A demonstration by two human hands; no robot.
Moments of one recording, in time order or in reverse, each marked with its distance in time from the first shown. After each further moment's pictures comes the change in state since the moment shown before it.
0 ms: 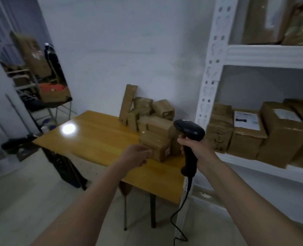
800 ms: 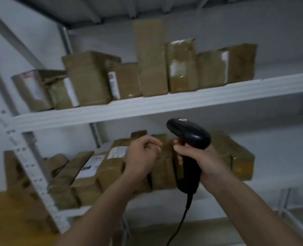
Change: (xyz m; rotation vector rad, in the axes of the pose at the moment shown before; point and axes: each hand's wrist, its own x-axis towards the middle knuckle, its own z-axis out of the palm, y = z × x) left_hand -0.087 0.326 0.412 -0.088 -0.067 0.731; right_hand -0.128 -0.168 -0.434 0.190 0.210 -0.400
